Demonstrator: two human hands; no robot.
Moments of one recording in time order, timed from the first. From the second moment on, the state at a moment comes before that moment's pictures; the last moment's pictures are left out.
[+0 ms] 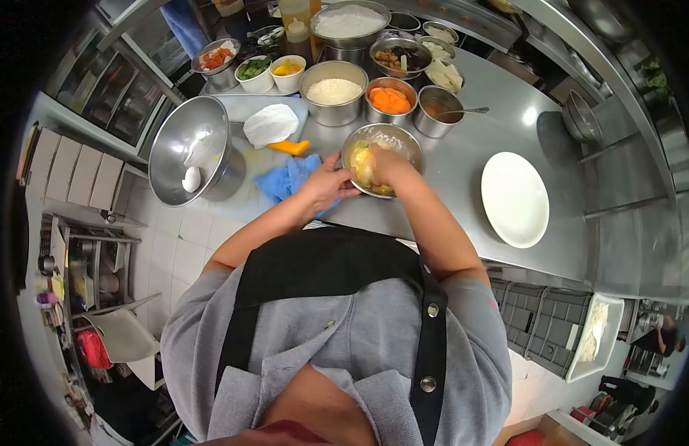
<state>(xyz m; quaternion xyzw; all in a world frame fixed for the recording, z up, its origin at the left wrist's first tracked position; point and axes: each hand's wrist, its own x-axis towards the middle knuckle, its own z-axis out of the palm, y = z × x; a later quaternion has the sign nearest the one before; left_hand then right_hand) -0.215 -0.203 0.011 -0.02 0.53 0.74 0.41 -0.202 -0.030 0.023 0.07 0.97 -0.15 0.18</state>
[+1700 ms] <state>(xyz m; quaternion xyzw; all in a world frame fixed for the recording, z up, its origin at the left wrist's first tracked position) -0.252 -0.254 -0.008 0.01 0.40 0.83 0.38 -0.253 -0.034 0.062 -0.03 0.93 -0.34 0.13</state>
